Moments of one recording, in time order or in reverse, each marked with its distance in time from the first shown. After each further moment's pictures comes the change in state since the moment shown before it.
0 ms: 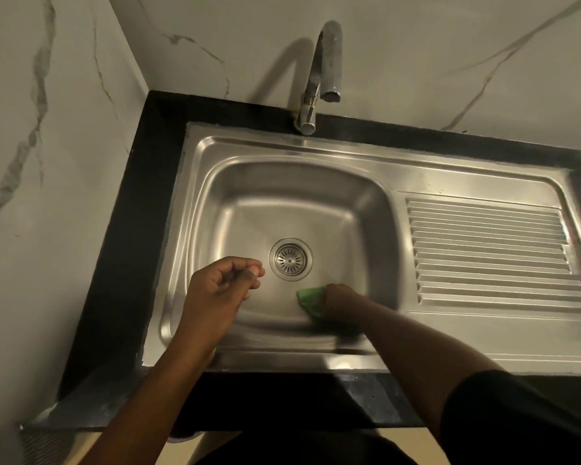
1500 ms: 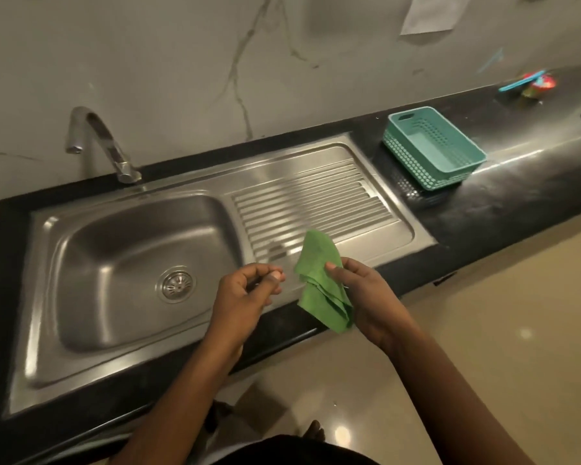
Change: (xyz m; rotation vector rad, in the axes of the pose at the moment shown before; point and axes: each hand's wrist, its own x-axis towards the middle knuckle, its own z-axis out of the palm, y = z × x) left_hand -0.178 0.018 0.261 0.114 -0.415 0.211; right_hand -0.321 0.217 0.081 1.938 0.579 -0.305
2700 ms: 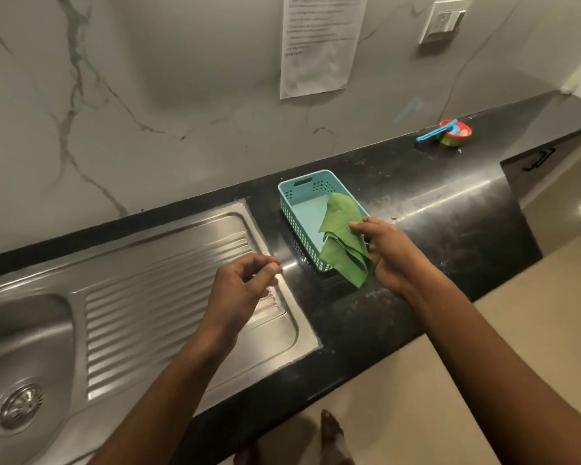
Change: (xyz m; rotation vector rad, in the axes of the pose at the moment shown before) left_hand 0.177 0.113 0.310 0.100 -0.073 0.099; right_hand 0.160 -0.282 -0.288 -0.033 0.151 -0.125
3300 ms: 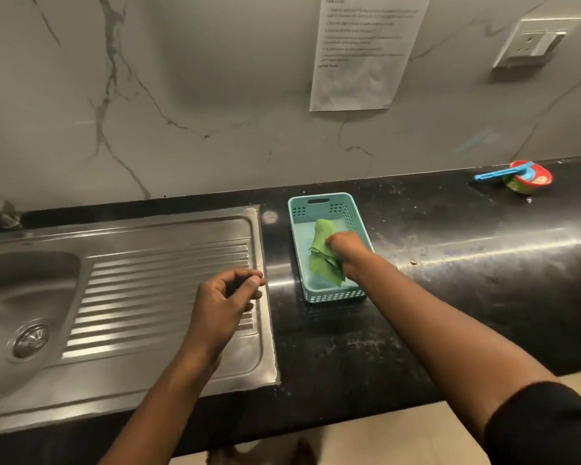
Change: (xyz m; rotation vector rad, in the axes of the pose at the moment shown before) left_hand 0.018 -0.008 0.075 -0.078 0.364 -0.075; right_hand 0.178 0.004 0.004 -0.387 0.044 0.165
